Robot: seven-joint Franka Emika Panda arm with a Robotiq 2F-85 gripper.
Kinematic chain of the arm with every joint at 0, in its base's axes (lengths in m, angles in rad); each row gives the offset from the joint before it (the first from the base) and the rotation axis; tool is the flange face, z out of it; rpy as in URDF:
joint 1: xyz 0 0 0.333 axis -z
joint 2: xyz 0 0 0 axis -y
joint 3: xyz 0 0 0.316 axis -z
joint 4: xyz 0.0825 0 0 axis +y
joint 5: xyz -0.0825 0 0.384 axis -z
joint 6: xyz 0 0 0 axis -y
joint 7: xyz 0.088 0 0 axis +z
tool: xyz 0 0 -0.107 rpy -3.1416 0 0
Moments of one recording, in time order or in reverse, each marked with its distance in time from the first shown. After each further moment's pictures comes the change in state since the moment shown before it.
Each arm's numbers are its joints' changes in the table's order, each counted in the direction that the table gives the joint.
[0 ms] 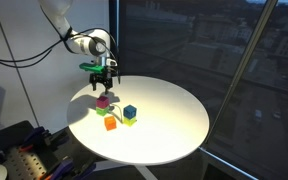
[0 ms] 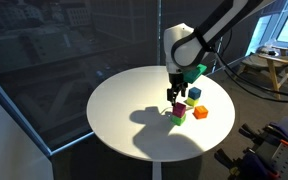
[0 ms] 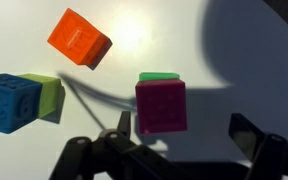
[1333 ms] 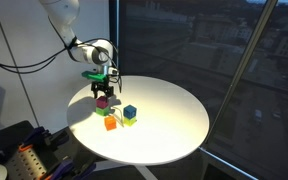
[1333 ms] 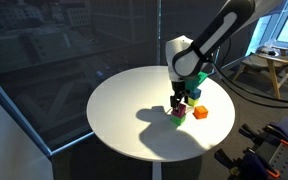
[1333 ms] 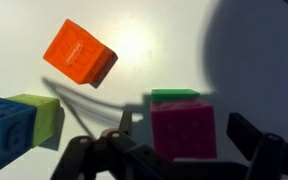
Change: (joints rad) arm 0.003 -0.083 0.027 -0.004 0.000 0.026 0.000
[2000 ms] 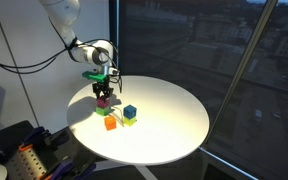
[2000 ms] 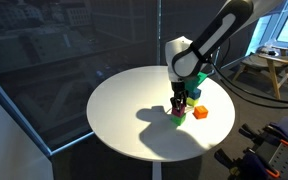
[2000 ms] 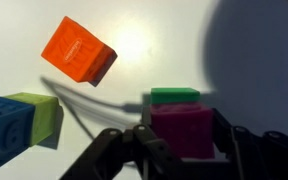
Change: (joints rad) arm 0.000 -0.010 0.000 -0.007 0.000 0.007 0.000
